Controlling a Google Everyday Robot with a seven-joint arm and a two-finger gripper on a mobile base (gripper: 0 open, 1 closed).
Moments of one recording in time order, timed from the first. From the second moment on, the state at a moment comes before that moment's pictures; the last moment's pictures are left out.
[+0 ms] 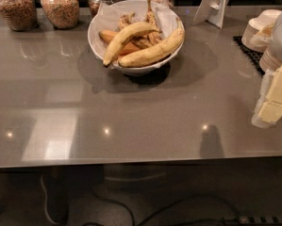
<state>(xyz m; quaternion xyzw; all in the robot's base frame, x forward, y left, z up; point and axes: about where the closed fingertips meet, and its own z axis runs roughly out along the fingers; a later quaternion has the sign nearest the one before) 0.438 -0.217 0.977 -0.60 0.78 -0.03 0.16</state>
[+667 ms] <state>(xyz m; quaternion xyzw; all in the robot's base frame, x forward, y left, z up) 0.447 -0.210 0.979 -0.61 0.77 -0.04 0.18</state>
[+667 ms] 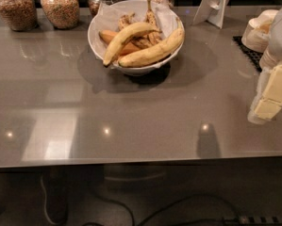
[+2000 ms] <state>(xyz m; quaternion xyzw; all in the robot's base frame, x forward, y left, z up) 0.602 -0.067 1.025 -0.73 0.58 -0.01 0.37</state>
